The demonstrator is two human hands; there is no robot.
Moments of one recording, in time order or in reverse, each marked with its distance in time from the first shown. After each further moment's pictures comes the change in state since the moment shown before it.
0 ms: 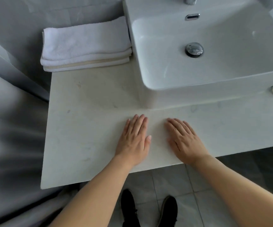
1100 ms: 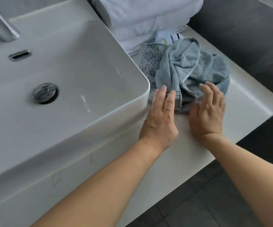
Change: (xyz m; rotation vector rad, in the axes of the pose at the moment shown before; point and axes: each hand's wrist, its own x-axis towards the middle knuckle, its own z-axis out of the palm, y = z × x) left_hand 0.308 0.401 0.092 -0.374 0.165 0.373; right_hand -0.036 0.431 -0.100 0.085 0.801 0.688
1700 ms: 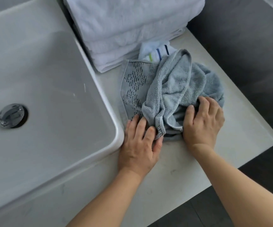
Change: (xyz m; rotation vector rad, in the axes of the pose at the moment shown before) left_hand 0.027 -0.012 0.037 0.328 0.070 -0.080; right_hand 0.073 0.027 0.010 -0.067 -0.113 0.280
